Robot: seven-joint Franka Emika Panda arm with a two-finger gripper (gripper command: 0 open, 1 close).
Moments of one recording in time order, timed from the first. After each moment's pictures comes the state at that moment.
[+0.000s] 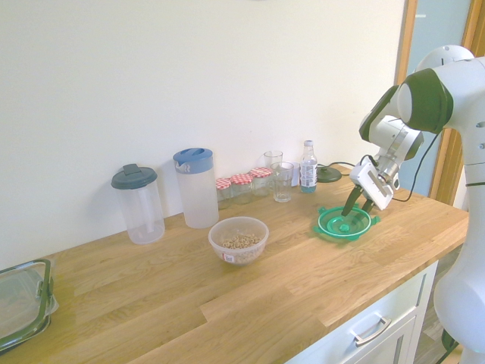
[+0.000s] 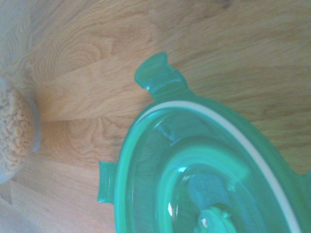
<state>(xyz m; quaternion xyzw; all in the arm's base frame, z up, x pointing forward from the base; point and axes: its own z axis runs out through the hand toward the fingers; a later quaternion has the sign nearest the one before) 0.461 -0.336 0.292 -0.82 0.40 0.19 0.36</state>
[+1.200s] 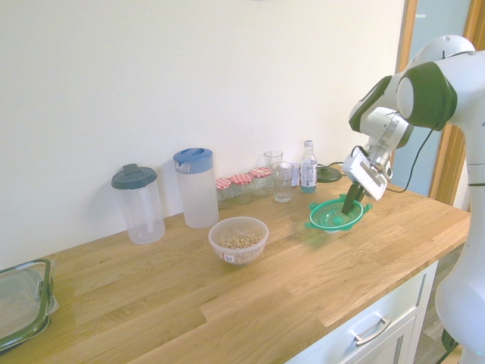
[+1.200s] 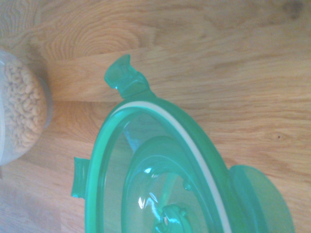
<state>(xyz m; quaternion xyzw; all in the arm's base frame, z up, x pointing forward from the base) 0.485 -0.305 0.386 -0.86 0.38 0.19 0.27</state>
